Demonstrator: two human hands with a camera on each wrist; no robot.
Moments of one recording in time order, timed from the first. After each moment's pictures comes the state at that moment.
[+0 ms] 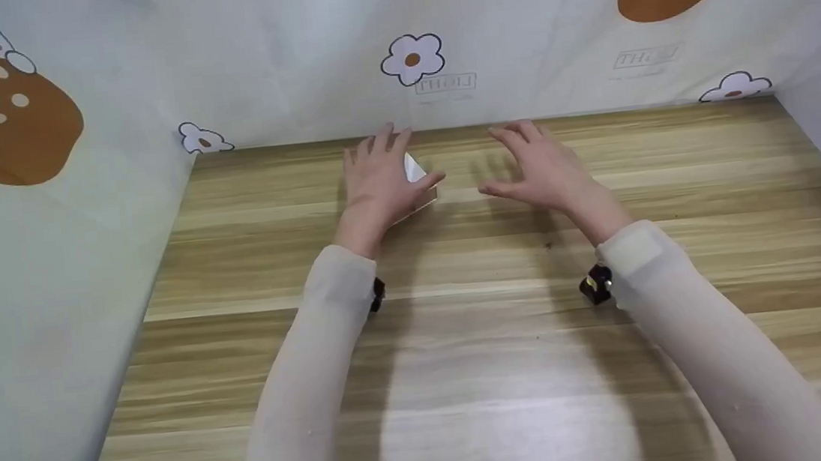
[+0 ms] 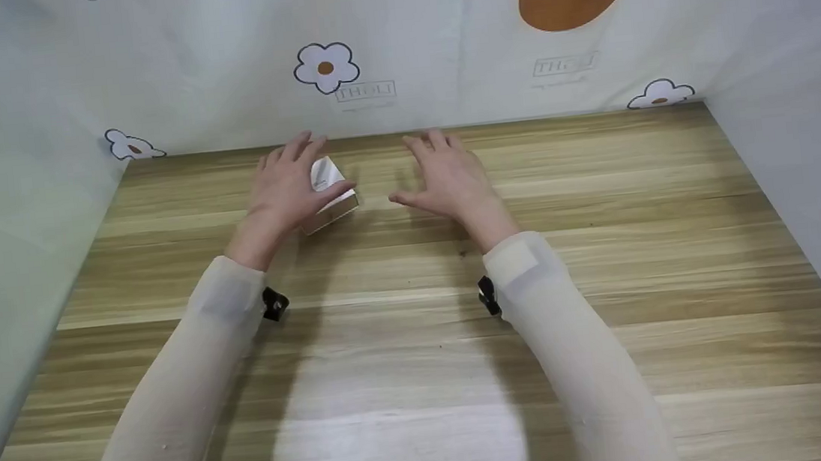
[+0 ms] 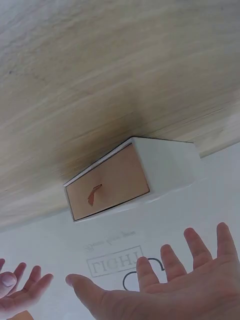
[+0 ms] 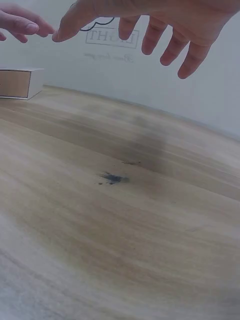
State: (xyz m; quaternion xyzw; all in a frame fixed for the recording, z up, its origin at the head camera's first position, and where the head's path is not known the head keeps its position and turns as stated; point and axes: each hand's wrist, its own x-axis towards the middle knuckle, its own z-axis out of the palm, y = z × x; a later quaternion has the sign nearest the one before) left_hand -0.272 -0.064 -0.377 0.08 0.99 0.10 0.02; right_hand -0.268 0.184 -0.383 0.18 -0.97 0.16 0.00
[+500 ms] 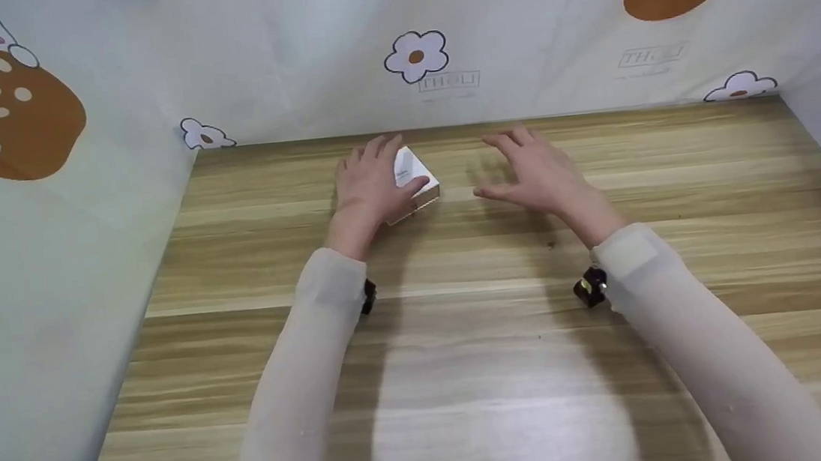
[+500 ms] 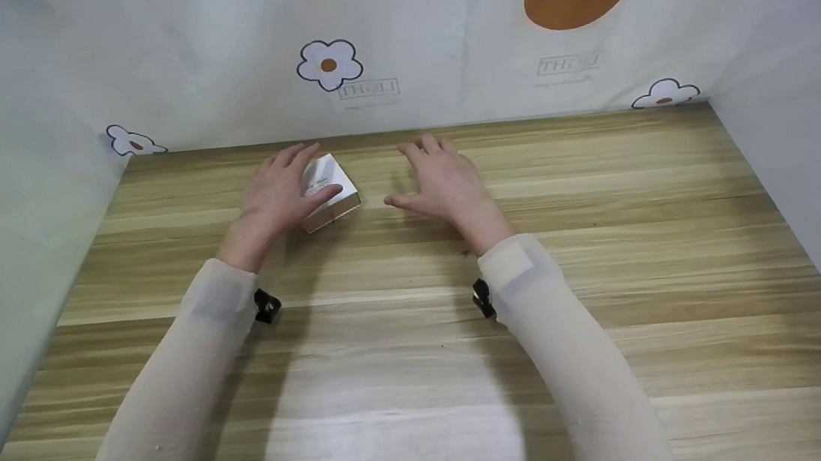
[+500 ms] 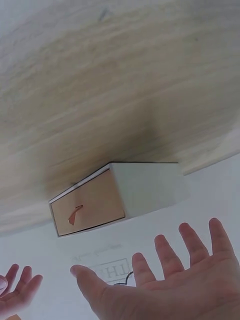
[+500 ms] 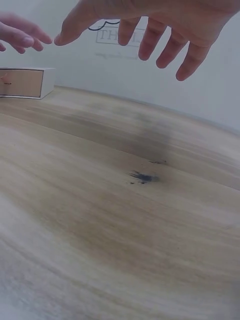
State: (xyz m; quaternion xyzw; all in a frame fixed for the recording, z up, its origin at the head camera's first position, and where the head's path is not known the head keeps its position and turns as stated) left_hand -0.273 -0.081 -0.387 0.07 0.99 0.10 0.05; right_hand -0.265 0.172 -0.386 0.19 -0.97 0.16 -0.01
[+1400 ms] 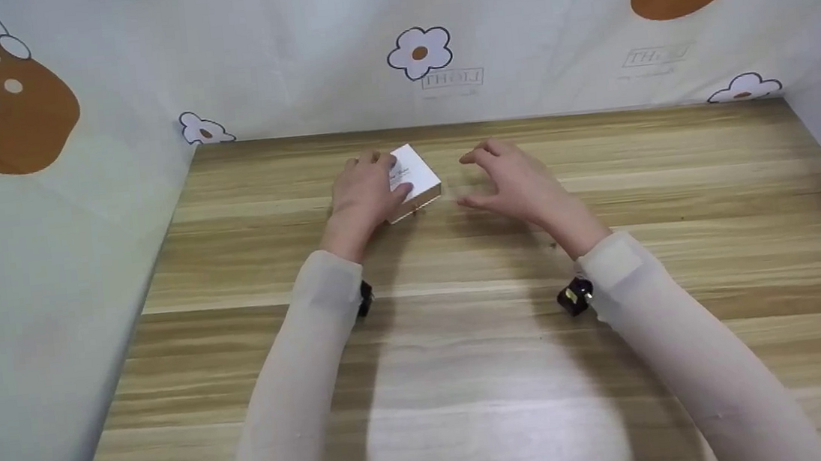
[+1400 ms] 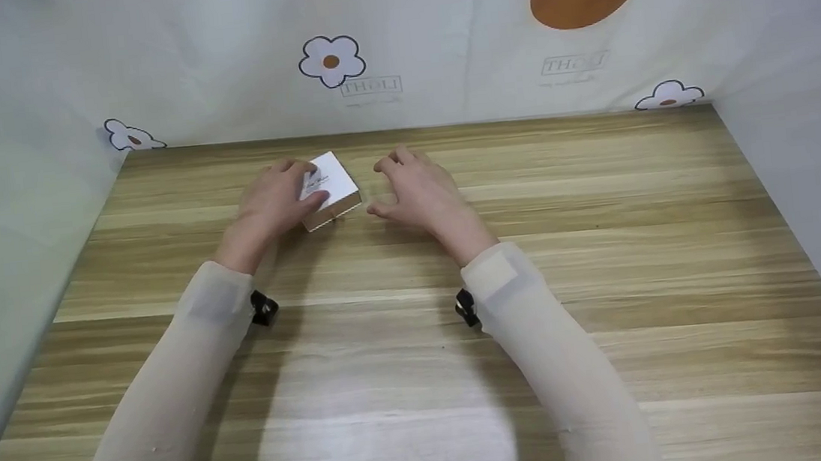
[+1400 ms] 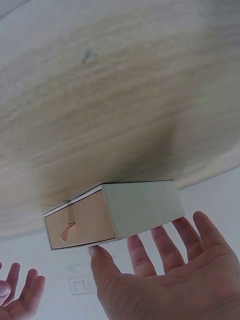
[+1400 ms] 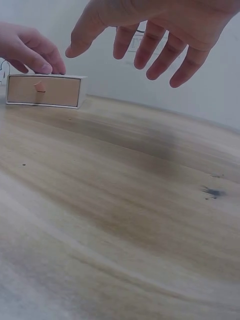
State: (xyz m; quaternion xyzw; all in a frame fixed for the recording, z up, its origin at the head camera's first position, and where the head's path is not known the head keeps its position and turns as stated) left_hand -0.274 -0.093 -0.399 0.07 0.99 0.11 0.06; right_hand -0.257 0.143 -0.389 0.22 -0.96 0.19 -0.02
